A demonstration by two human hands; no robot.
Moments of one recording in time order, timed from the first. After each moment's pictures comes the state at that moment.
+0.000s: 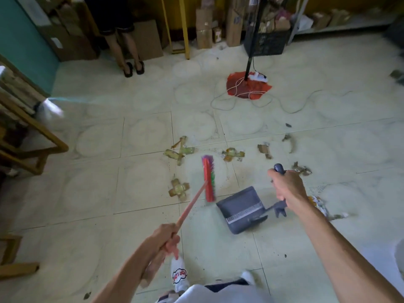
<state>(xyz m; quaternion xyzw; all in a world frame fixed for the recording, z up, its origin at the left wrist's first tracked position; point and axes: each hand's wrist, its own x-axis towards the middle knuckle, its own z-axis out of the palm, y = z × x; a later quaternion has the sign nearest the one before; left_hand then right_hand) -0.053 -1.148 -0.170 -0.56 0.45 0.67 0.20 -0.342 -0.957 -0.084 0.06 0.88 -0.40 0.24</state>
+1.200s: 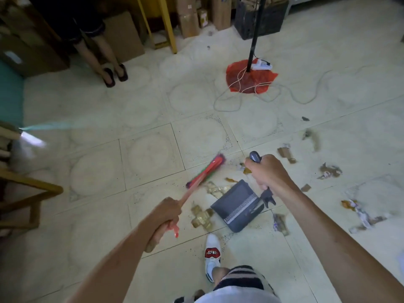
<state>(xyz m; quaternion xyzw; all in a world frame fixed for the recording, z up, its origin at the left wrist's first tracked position) -0.248 -1.511 -0.171 -0.50 0.66 0.49 0.27 -0.445 -1.307 -0.087 -0.01 0.88 -0.37 0.31</state>
